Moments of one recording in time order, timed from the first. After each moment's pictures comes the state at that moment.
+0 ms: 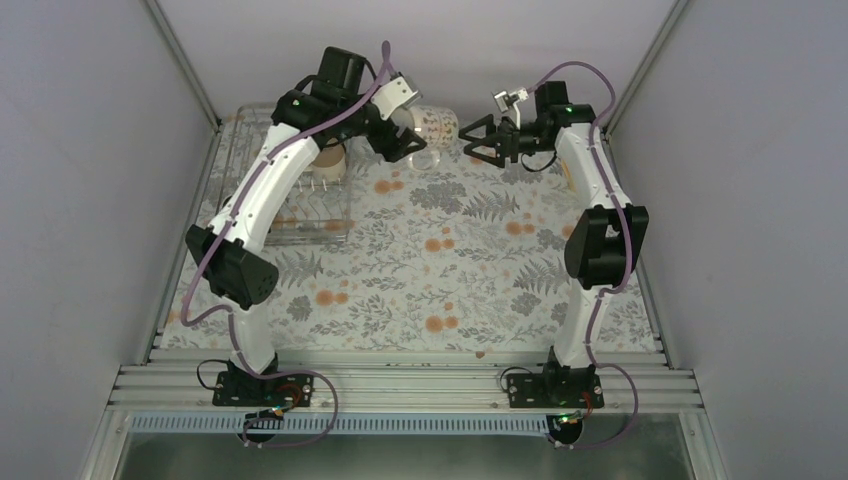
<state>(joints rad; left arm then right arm) -0.45 1.89 2.17 -0.95 0.49 0.40 0.09 2.04 2.00 -1.12 -1.51 -0.66</state>
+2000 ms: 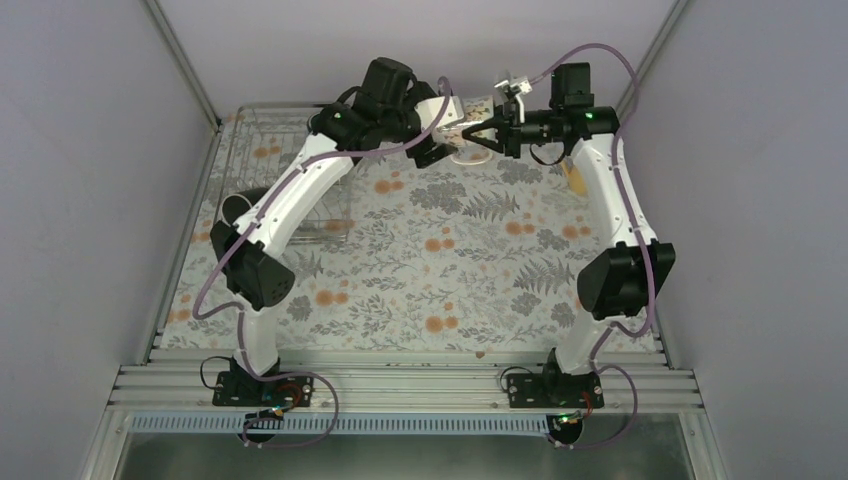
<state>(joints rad) -0.61 1.99 2.24 -0.80 0.32 0.64 0.09 1.78 1.91 -0.87 -1.29 -0.46</state>
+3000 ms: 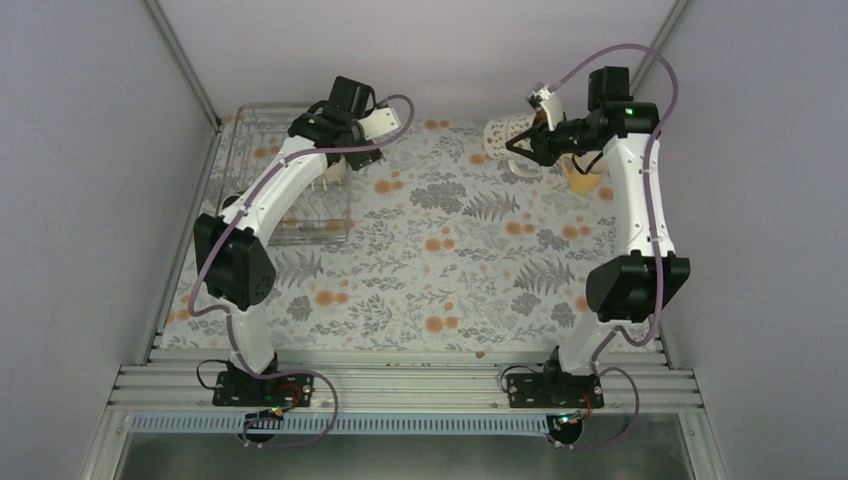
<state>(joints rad) -0.44 1.89 1.89 -0.73 -0.23 0.77 -0.02 1.76 2.02 -1.26 -0.89 -0.60</state>
